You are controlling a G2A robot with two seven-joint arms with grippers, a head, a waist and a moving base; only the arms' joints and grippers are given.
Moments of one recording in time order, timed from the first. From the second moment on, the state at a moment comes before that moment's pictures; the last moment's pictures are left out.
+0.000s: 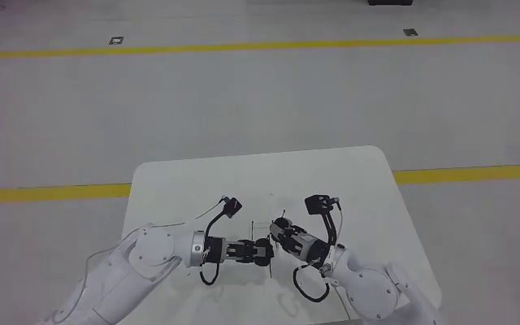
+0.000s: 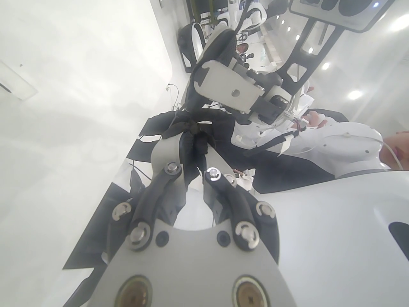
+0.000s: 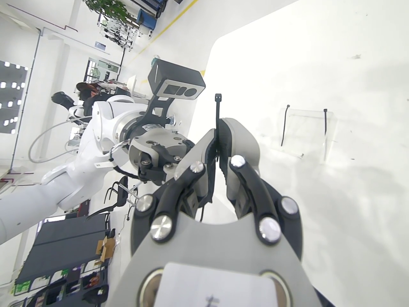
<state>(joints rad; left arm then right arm) 1.19 -0.92 -0.80 -1.74 -0.36 -0.18 -0.90 -1.75 -1.06 1.20 -2.26 -0.45 0.24 0.57</state>
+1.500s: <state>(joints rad) 1.21 -0.92 -0.84 -1.74 -0.62 -0.16 -0.94 -1.95 -1.04 1.39 -2.22 -0.52 -0.09 0.34</state>
